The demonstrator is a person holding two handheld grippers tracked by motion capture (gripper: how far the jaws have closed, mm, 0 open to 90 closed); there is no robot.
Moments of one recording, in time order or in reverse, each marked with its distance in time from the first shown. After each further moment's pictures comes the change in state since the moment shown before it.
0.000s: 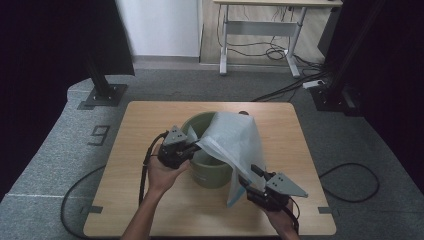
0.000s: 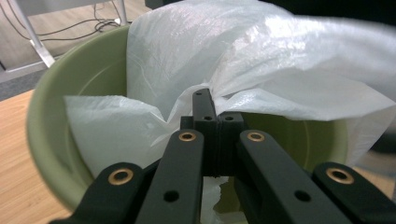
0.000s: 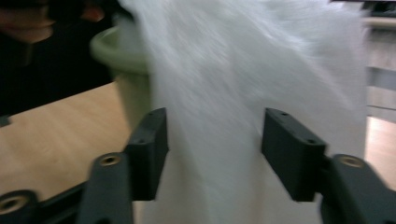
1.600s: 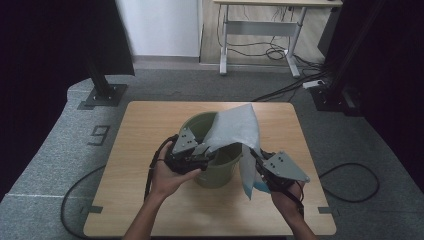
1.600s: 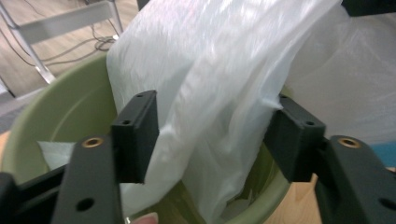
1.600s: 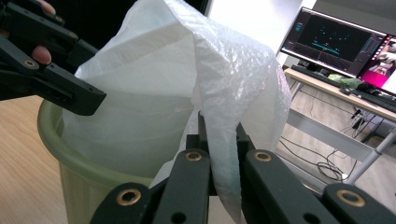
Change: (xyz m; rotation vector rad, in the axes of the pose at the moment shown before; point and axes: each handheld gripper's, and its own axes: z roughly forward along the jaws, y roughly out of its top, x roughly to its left) left arm -0.030 0.011 -0.005 -0.031 0.026 0.122; right arm -0.001 0.088 -0.002 -0.029 -0.177 -0.263
